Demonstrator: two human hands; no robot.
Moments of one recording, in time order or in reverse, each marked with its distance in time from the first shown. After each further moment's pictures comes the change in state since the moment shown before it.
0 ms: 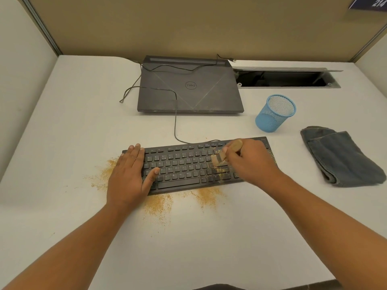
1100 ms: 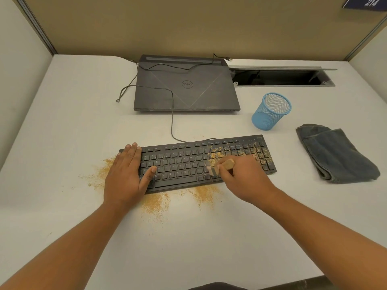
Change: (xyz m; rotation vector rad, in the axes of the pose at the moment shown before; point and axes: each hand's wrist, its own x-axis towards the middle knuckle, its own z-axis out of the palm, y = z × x) left_hand 0.001 0.001 -0.001 0.005 0.001 0.004; right_hand -0.032 0.004 0.015 -0.064 -0.095 -0.074
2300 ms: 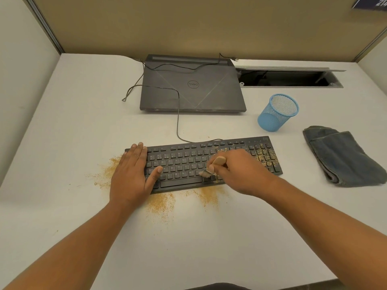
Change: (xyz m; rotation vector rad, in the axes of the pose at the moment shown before) left_hand 0.000 0.001 -0.002 0.003 -0.013 -0.014; right_hand 0.019 -0.029 -0.014 -0.017 -0.234 -0.032
